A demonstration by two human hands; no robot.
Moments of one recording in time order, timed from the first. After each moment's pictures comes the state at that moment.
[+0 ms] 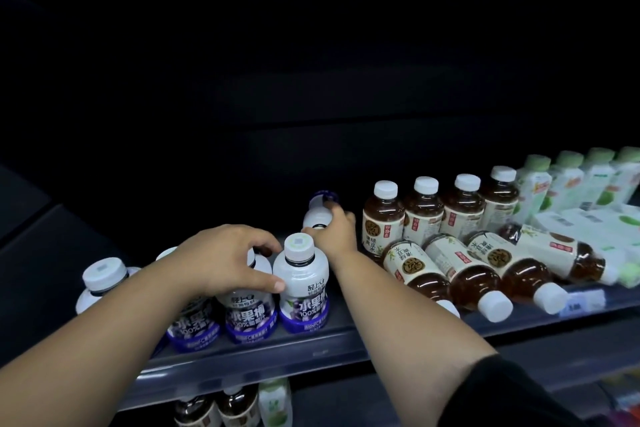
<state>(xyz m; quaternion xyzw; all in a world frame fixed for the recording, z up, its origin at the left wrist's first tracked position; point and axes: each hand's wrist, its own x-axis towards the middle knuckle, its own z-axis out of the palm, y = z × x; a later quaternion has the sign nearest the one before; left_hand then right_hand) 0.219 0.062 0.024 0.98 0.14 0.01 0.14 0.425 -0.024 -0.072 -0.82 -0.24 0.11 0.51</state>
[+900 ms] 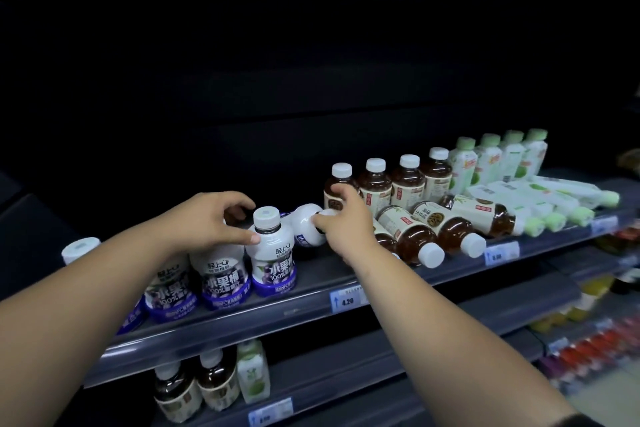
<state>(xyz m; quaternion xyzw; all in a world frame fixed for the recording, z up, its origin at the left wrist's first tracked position) 0.222 0.054 0.031 0.96 0.13 0.06 0.25 0.384 -0.142 -0.036 -0.77 -0.23 0.03 0.60</state>
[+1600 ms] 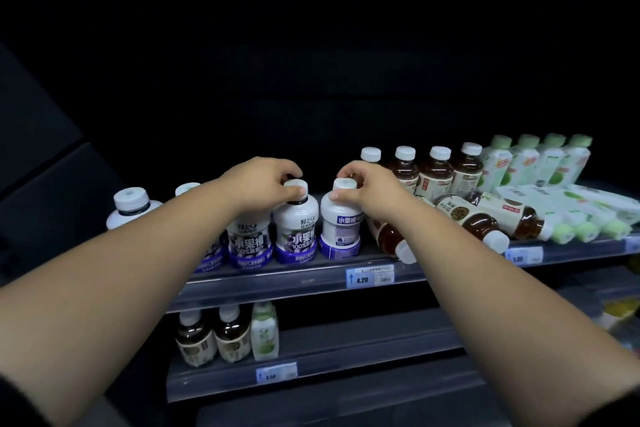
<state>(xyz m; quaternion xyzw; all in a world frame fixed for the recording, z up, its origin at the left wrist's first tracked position) 0.234 0.011 0.039 0.96 0.18 0.09 0.19 0.389 -0.163 0.011 -0.81 -0.42 0.08 0.41</state>
